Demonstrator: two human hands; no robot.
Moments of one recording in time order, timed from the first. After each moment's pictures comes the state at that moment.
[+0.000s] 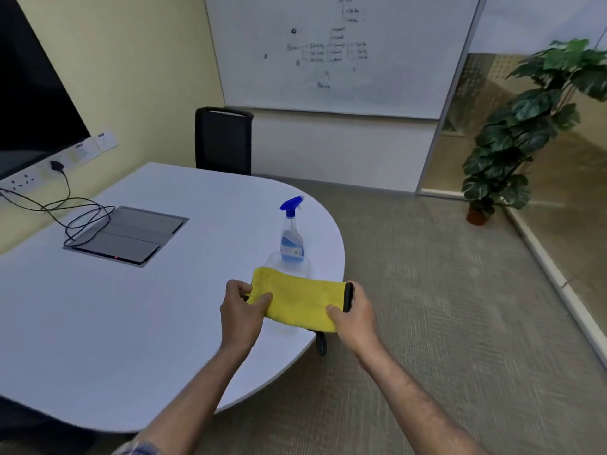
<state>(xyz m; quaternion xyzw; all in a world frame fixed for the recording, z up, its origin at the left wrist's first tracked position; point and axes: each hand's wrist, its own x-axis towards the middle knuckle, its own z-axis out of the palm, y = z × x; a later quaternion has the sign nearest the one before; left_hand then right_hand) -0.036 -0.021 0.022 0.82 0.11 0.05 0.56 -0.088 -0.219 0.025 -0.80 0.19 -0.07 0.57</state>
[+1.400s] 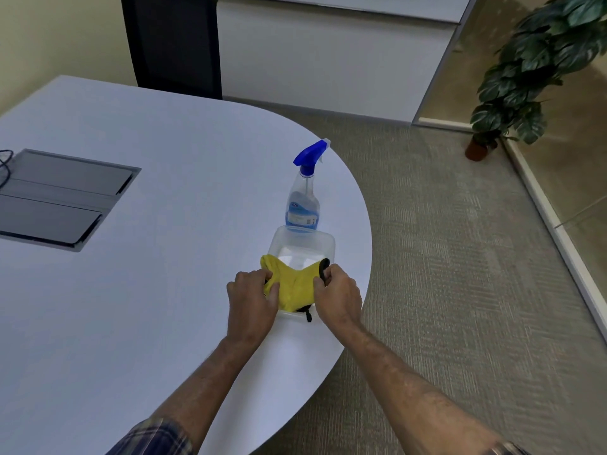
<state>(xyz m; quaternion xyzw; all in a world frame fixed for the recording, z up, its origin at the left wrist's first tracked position) 0.155 0.013 -0.156 0.93 -0.06 0.00 0.35 0.124 -0.146 -0.136 -0.88 0.31 -0.02 0.36</state>
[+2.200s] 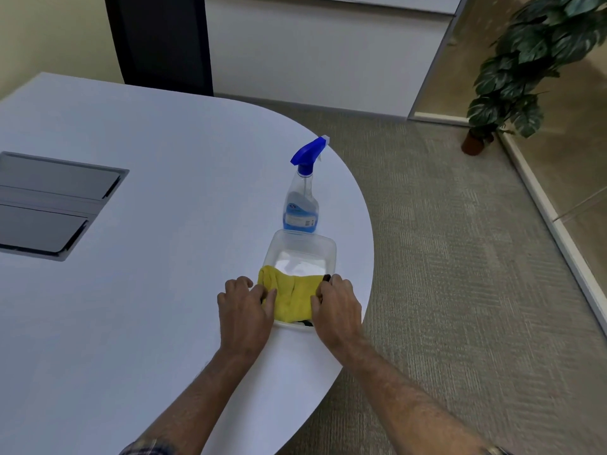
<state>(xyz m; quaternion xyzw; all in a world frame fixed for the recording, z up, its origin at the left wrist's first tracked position) 0.167 0.019 -0.175 0.98 -0.08 -0.01 0.19 0.122 -0.146 -0.178 -0.96 0.19 0.00 0.19</state>
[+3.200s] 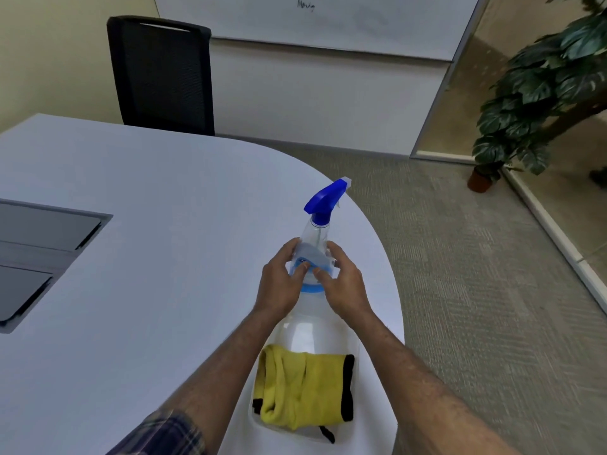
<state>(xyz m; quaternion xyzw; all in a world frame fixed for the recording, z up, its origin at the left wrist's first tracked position) 0.347 -0.073 -0.181 0.83 -0.09 -0.08 0.54 0.299 -0.197 -0.180 -0.82 0.20 -0.09 0.53</state>
